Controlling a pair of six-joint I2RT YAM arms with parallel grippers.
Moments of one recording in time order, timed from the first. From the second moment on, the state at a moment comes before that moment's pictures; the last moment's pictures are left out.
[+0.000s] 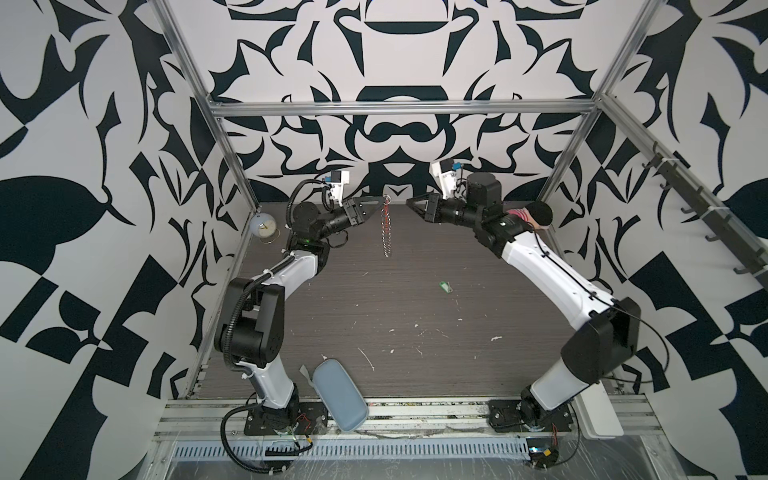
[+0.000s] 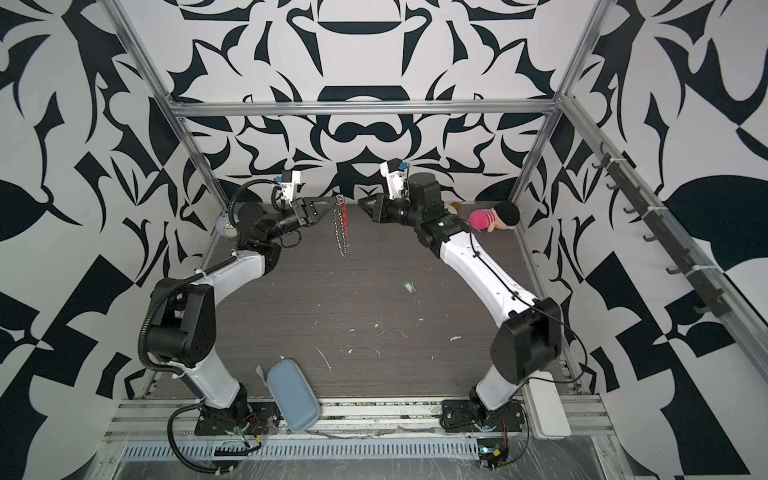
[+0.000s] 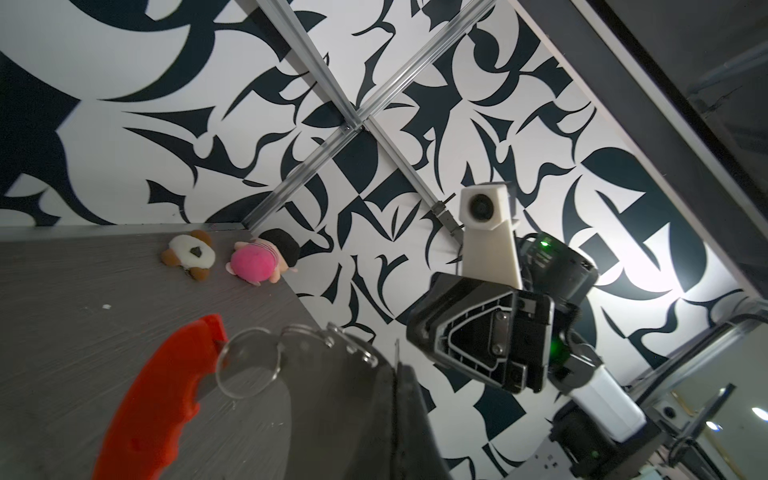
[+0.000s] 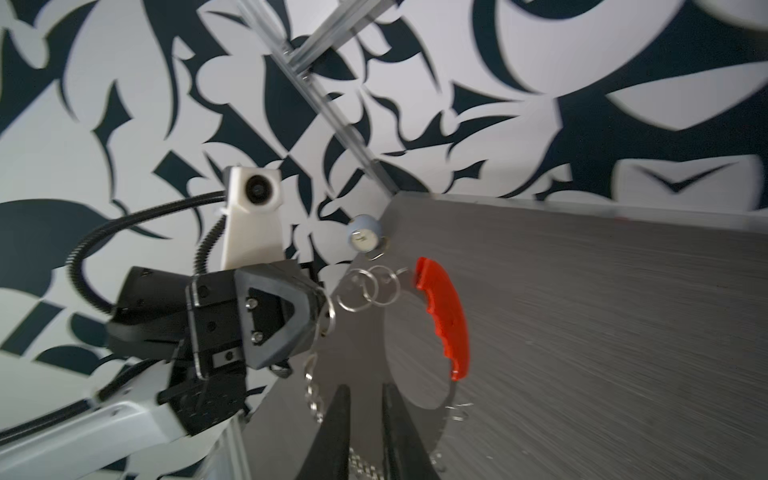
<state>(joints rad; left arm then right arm) -0.26 1.72 1.15 0.93 0.94 -1.14 0.43 1.57 1.51 -0.23 -0.46 0.50</state>
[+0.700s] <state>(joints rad) -0.48 1.45 1.15 0.14 0.47 -0.22 0.32 1.57 1.18 -0.52 -0.32 0.49</state>
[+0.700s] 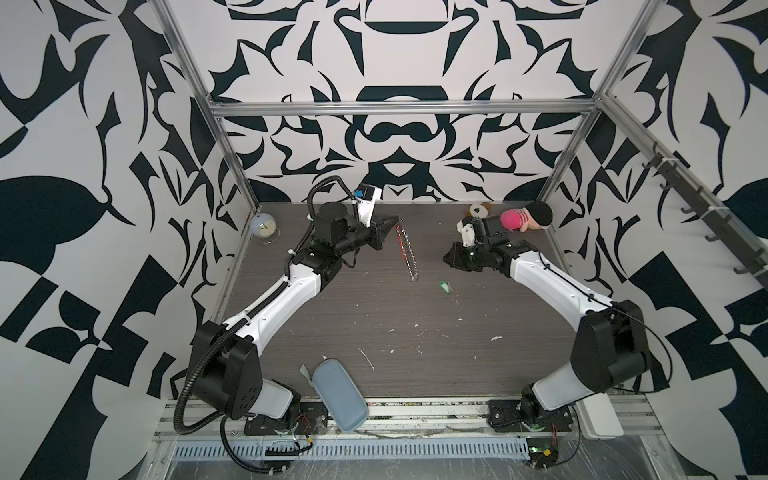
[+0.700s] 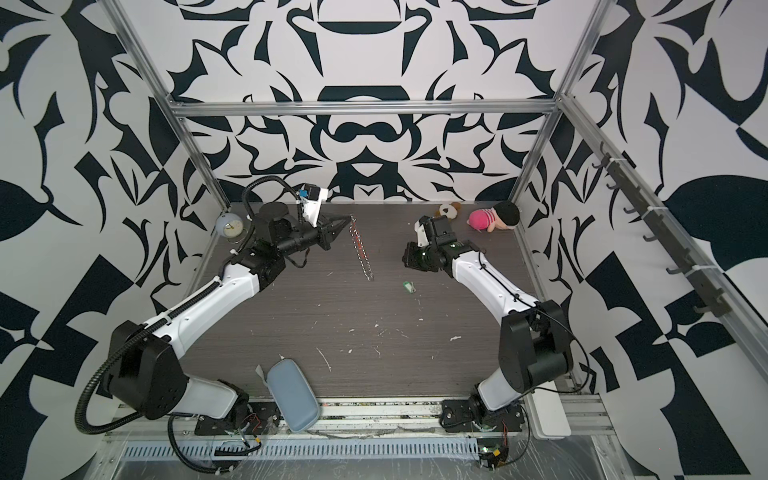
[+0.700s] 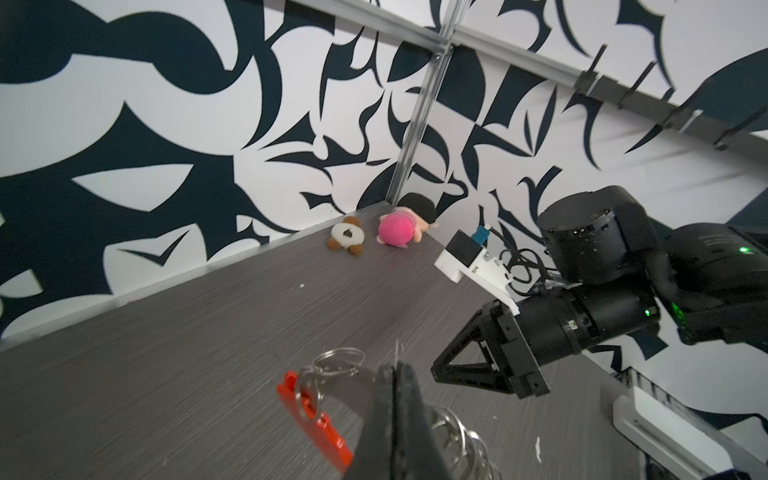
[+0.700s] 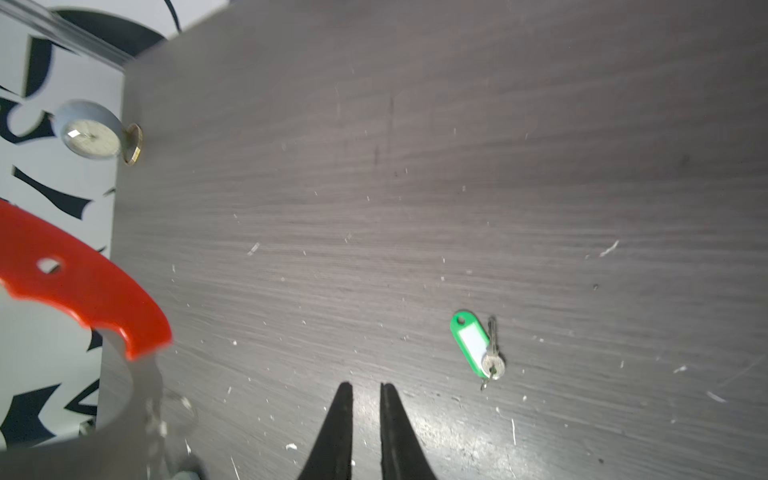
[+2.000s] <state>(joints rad) -0.48 1.44 1.15 0.07 0.42 -0.16 0.35 1.64 1.13 -0.68 -0.21 0.40</state>
